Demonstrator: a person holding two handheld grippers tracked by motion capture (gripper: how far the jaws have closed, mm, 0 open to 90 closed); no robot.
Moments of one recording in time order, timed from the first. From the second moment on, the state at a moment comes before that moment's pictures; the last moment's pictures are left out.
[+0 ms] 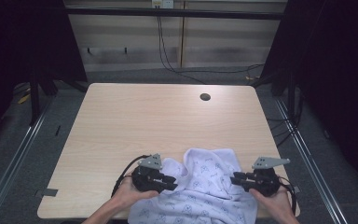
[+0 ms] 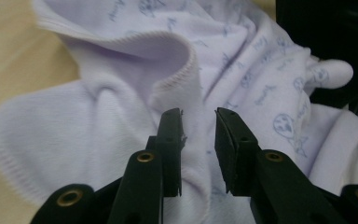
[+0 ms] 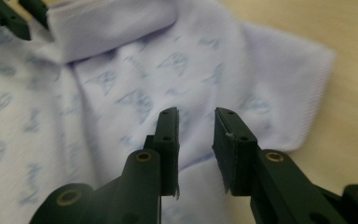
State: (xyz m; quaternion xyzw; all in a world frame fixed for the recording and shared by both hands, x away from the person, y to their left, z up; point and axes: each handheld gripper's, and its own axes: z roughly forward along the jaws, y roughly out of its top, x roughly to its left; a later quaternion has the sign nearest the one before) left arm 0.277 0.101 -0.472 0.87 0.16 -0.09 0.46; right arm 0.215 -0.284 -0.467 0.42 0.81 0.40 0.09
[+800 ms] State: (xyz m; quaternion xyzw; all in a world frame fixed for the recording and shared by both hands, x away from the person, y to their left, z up) left arm 0.270 0.055 -0.487 0.90 0.12 -0.06 0.41; right arm 0.307 -0.278 -0.499 0.45 0.80 0.37 0.13
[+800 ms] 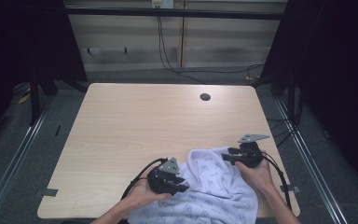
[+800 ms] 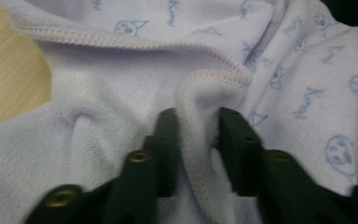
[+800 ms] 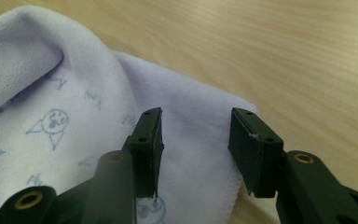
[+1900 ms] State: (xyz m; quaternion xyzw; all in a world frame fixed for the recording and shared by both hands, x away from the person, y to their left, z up) left arm 0.334 0.171 -0.447 0.79 0.30 0.03 0.54; right arm 0.327 -0.272 -0.495 0.46 0.79 0.39 0.10
